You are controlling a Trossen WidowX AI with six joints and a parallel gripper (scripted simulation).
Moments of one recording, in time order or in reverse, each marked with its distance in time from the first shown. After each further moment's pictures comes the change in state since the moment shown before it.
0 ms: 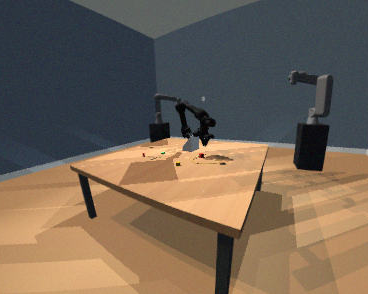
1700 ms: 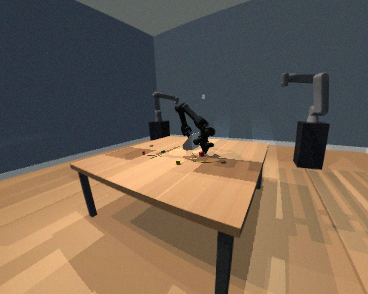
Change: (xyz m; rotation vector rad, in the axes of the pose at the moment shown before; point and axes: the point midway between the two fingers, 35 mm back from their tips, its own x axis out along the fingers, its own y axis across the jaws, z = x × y) arm 0.074 -0.003 0.000 0.006 0.002 -0.007
